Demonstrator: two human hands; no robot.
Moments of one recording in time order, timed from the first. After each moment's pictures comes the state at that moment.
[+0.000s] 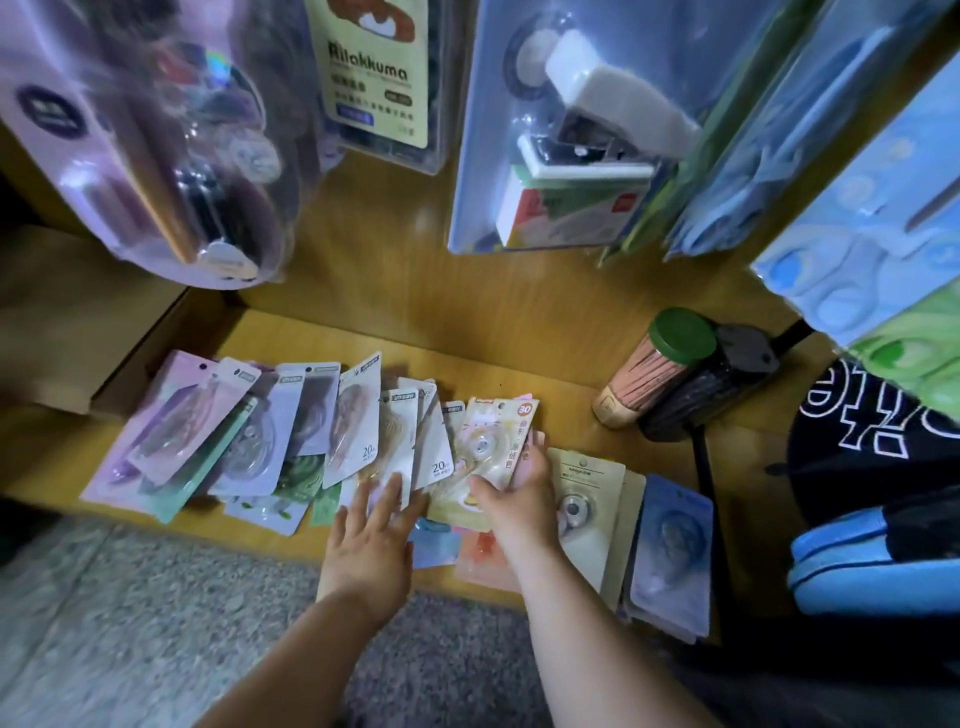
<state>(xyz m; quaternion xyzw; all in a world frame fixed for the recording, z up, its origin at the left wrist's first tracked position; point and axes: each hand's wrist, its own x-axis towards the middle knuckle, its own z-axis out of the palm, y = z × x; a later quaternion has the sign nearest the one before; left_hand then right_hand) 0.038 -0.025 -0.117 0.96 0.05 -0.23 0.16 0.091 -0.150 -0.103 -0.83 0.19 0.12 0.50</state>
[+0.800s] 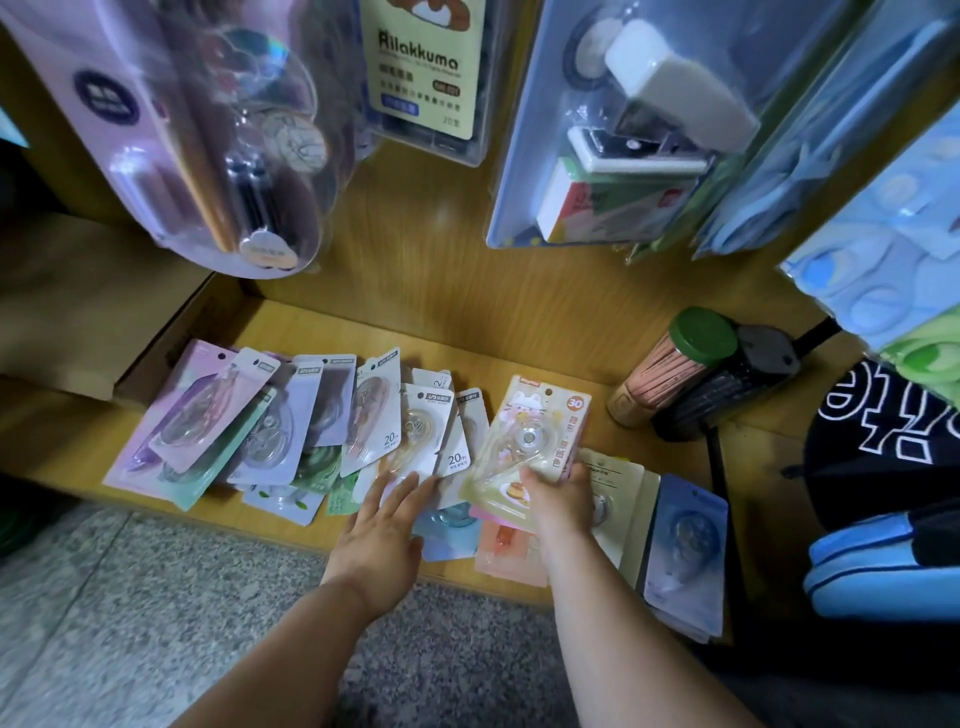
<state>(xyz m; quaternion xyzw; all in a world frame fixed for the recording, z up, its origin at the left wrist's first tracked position) 0.038 -0.010 -0.113 0.93 0.04 -0.23 0.27 0.103 -0.164 -0.109 -0.77 0.34 0.10 0.52</state>
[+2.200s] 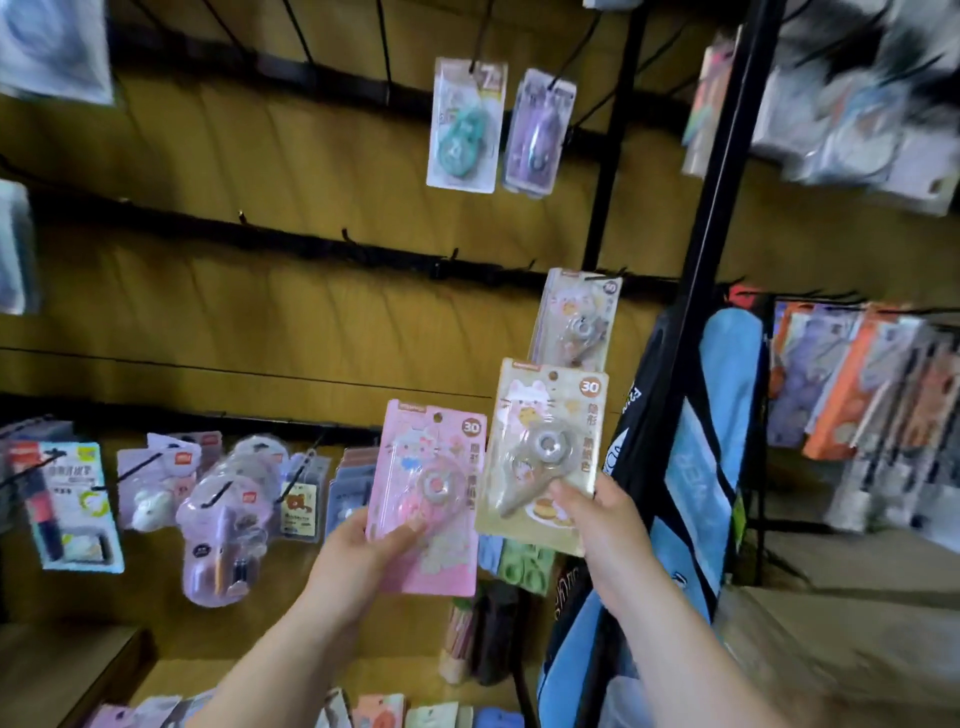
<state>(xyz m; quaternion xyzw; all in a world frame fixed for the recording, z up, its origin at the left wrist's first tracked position) -0.095 -0.093 0.271 0.62 -0.06 0.01 0.78 -0.106 -0.285 0.310 -0.71 0.00 -0.18 0.68</state>
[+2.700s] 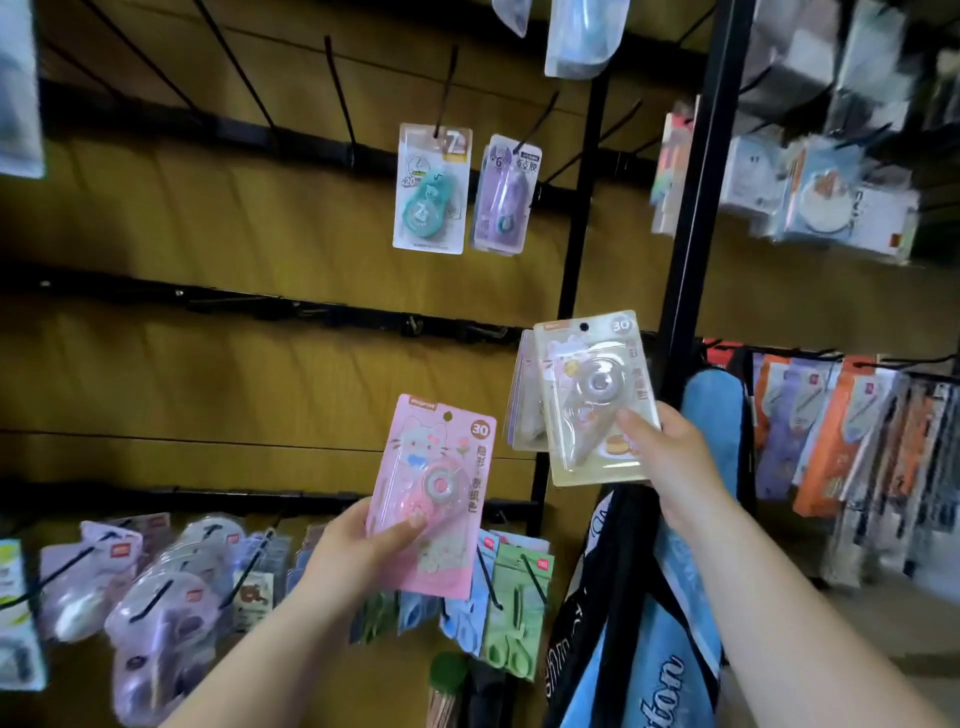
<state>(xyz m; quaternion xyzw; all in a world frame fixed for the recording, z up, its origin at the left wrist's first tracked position) -0.045 -0.114 0.335 0.64 -0.14 0.04 0.75 -0.064 -0.348 0.422 -0.72 -0.01 -0.32 0.61</state>
